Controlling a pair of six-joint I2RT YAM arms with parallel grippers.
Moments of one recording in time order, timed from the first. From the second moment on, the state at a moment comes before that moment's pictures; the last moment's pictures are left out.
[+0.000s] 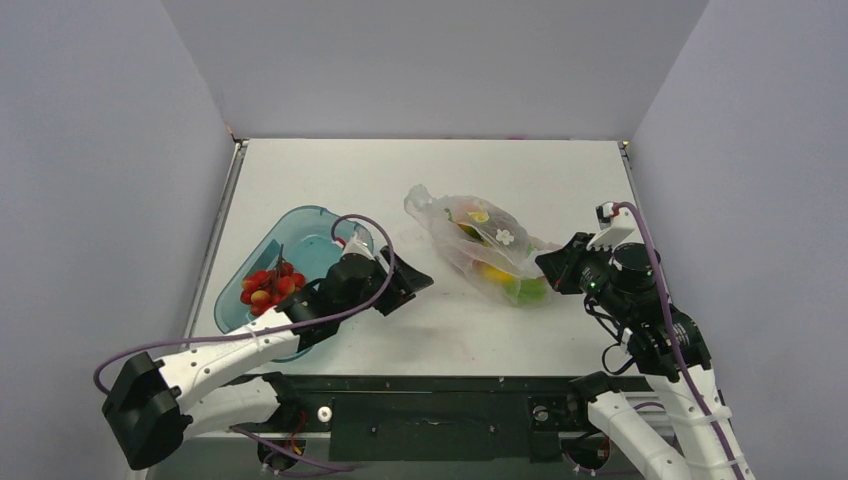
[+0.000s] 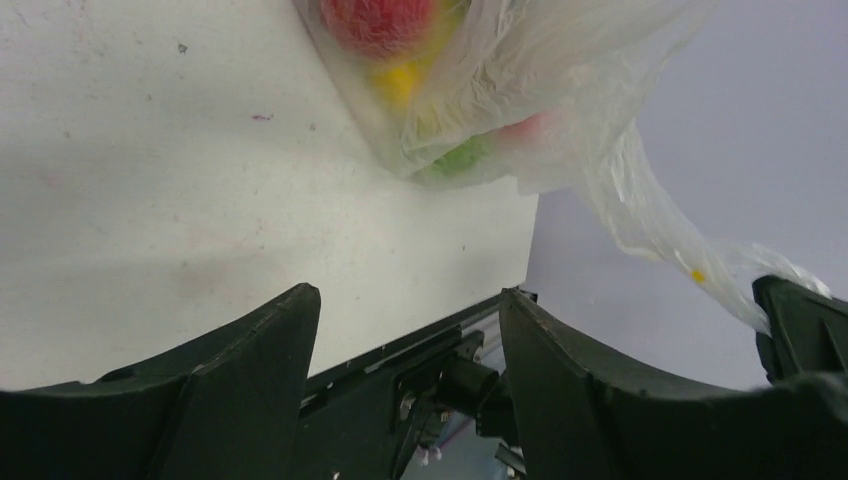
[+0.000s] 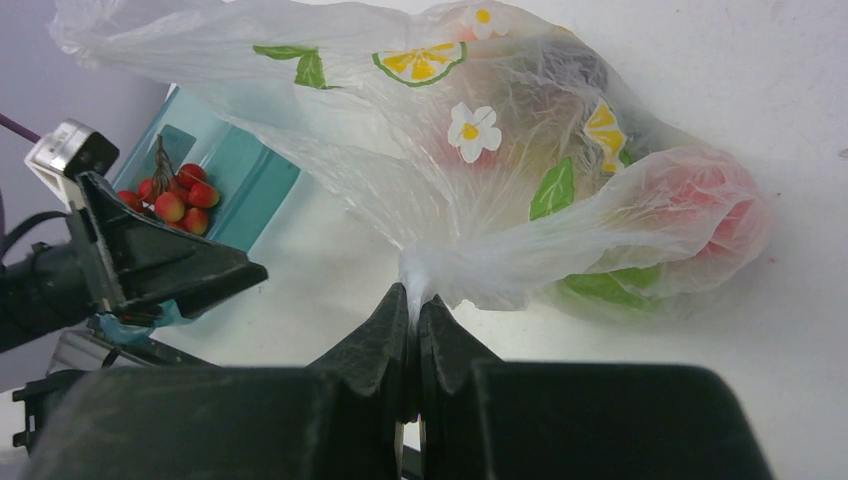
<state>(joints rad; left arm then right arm) -0.87 1.06 0.65 -0.08 -0.08 -1.31 0.33 0.64 0.96 -0.71 -0.13 0.46</state>
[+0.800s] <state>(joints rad) -1.04 1.43 0.85 0.31 -0.60 -1.47 0.49 0.61 0.88 -0.68 -0.05 0.54</state>
